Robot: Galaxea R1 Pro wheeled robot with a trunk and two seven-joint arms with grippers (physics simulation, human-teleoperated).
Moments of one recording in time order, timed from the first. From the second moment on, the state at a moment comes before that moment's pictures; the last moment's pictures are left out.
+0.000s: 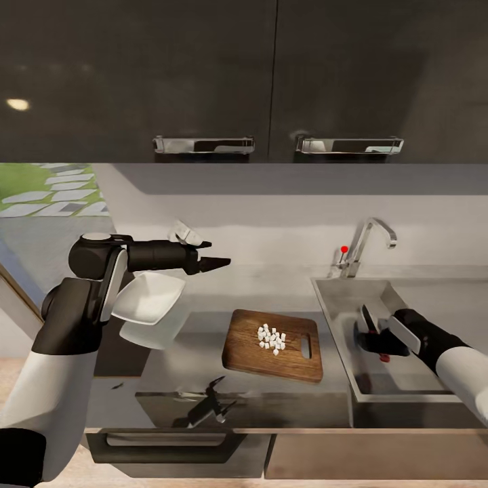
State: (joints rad) left arm -0.95 0.10 -0.12 -1.56 -0.05 0.97 -1.06; right arm -1.03 -0.42 0.71 -0.40 -0.89 0.81 -0.10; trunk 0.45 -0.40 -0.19
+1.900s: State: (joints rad) left arm -0.95 0.10 -0.13 -1.56 -0.05 0.98 -1.06; right arm -1.03 -0.40 0.71 -0.39 -0.89 0.80 -0.10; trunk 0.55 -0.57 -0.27
